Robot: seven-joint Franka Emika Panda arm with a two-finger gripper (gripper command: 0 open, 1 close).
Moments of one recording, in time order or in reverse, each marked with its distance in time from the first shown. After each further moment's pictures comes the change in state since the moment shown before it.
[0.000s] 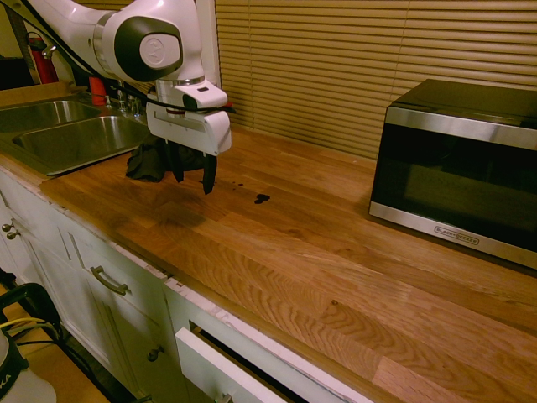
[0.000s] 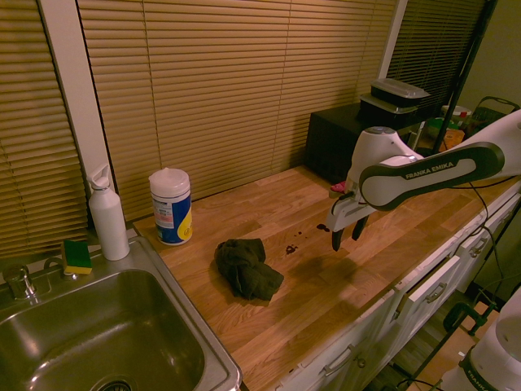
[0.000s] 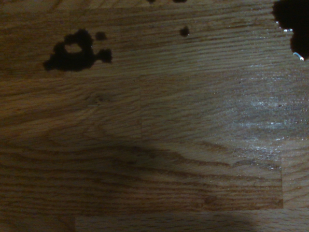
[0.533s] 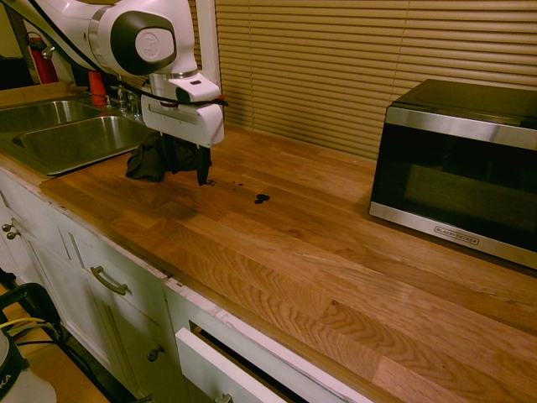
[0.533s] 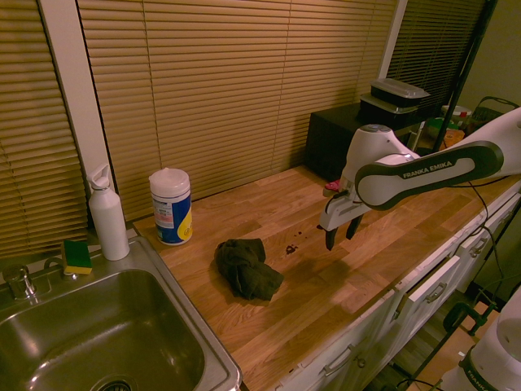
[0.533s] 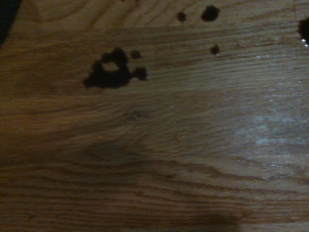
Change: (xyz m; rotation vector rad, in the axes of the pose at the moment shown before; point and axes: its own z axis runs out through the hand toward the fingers) arm -0.020 -0.029 -0.016 0.035 0.013 0.001
